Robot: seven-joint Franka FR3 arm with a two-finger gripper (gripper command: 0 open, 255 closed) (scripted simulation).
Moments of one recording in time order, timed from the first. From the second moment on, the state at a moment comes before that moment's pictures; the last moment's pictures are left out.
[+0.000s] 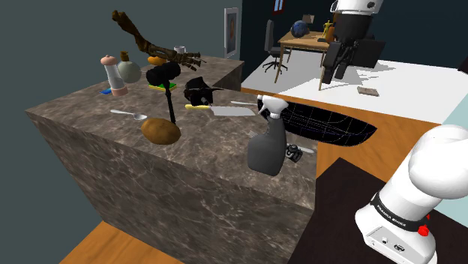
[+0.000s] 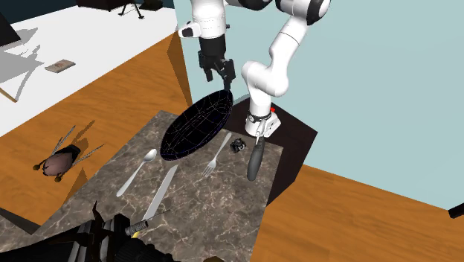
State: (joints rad) arm 0.02 -0.78 0.05 -2.31 0.12 1.51 0.00
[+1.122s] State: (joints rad) arm 0.13 -0.74 0.31 -2.69 0.24 1.98 0.12
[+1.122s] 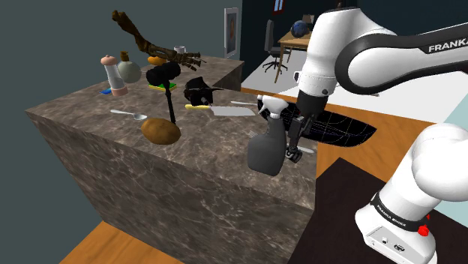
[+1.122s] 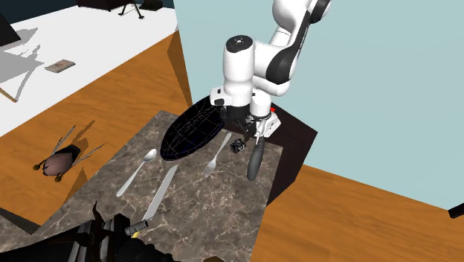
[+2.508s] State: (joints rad) arm 0.15 -0.65 0.37 -2.78 0.27 2.16 0.14
